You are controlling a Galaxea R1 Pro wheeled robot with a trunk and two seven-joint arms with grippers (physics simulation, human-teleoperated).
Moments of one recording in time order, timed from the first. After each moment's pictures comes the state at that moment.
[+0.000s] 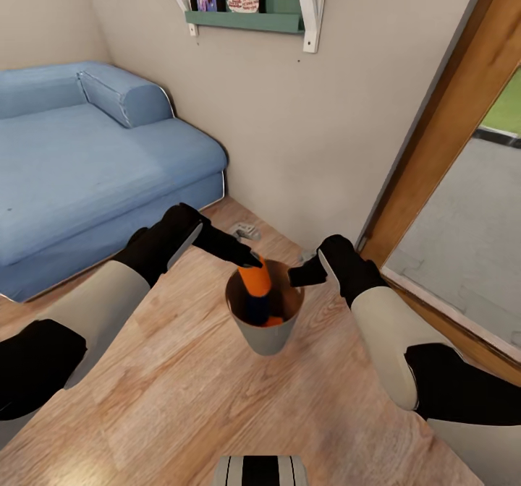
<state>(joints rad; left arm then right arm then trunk) -1.30 0.03 -0.58 -0.76 0.17 1.00 -0.88 -1.19 0.12 0.04 -0.56 0.21 1.04 0.41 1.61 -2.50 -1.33</state>
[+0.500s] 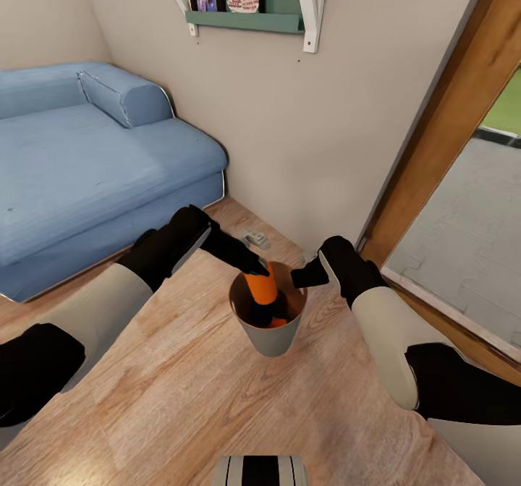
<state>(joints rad) -1.30 0.03 -0.68 -0.84 0.17 1.01 -0.92 -1.19 0.12 0.04 -0.54 0.22 1.04 0.38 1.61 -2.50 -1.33</state>
